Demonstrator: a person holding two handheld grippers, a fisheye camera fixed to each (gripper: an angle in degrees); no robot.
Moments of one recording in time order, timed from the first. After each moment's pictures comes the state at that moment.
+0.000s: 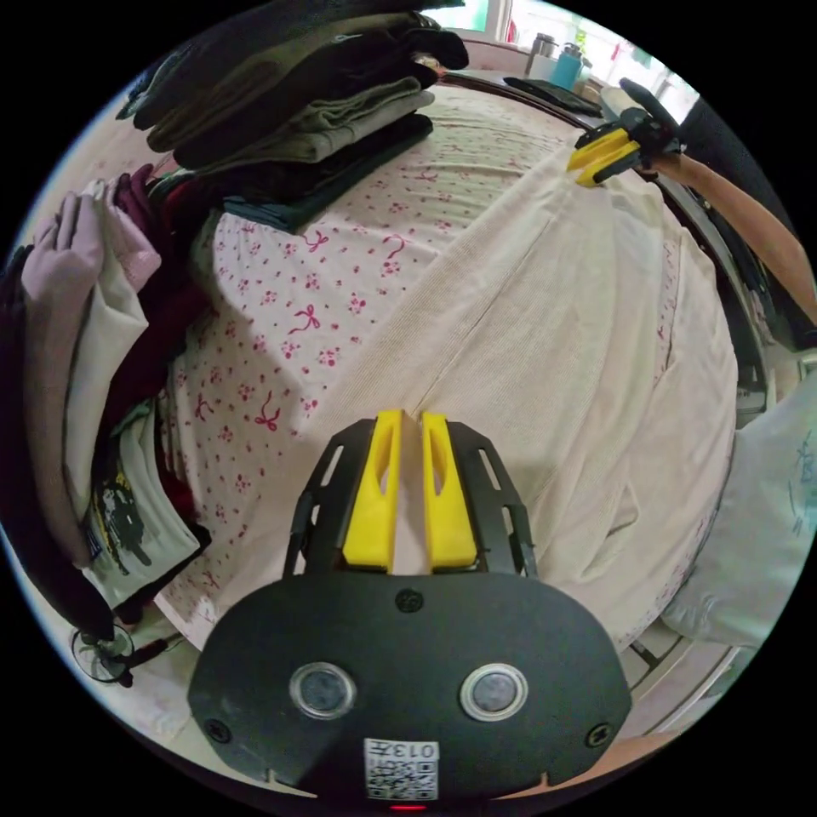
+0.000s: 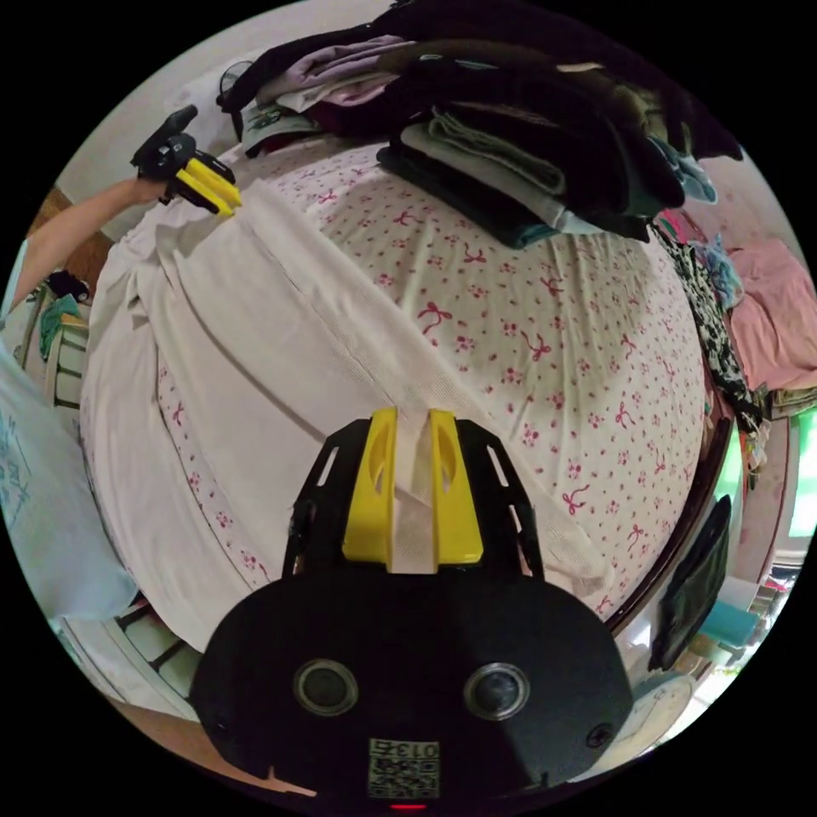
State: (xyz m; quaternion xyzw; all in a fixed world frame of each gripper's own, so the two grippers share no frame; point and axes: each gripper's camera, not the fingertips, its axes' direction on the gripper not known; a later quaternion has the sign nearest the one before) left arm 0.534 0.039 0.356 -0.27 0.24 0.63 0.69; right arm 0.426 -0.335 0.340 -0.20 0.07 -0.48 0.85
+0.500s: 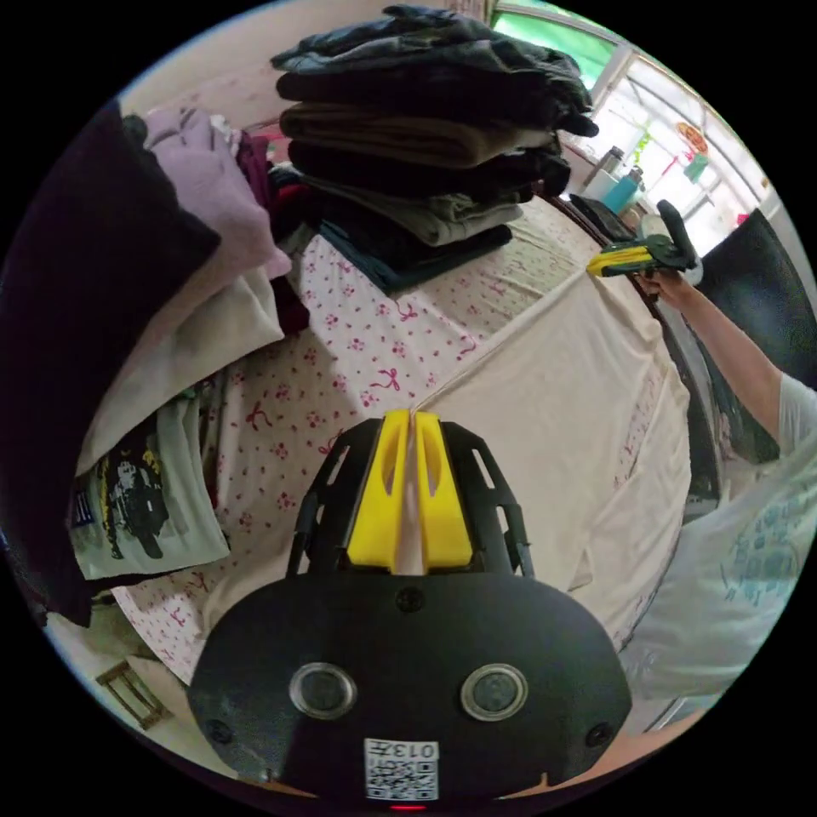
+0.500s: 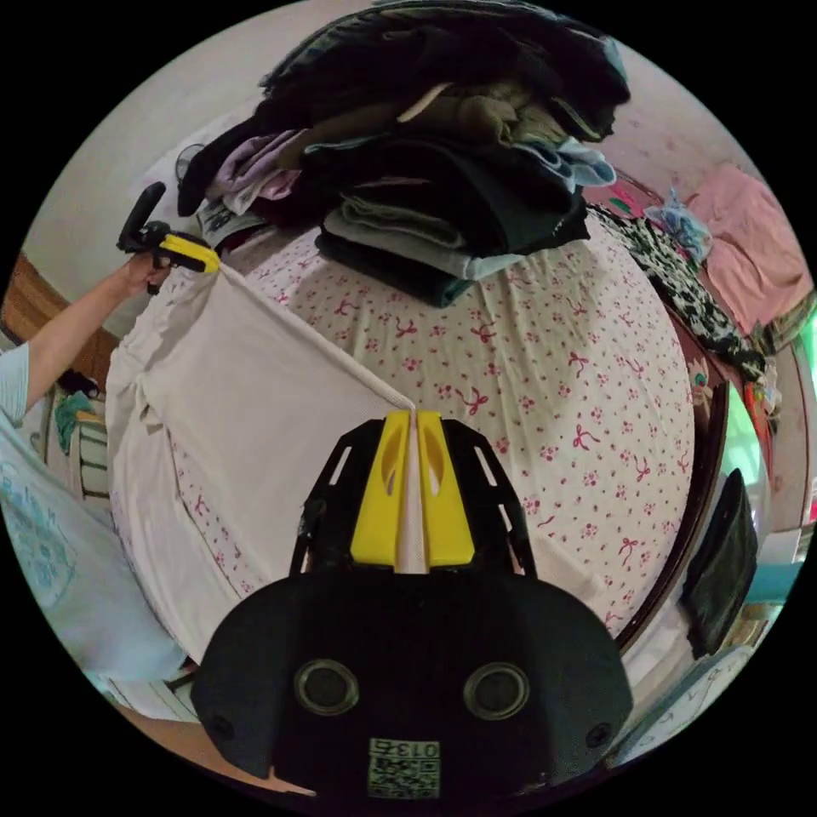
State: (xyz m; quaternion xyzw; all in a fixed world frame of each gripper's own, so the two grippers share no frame) left arm 0.530 -0.042 0.392 -0.28 0.30 0.49 0.77; right arm 0.428 -0.395 0.317 -0.14 0.02 -0.38 0.91
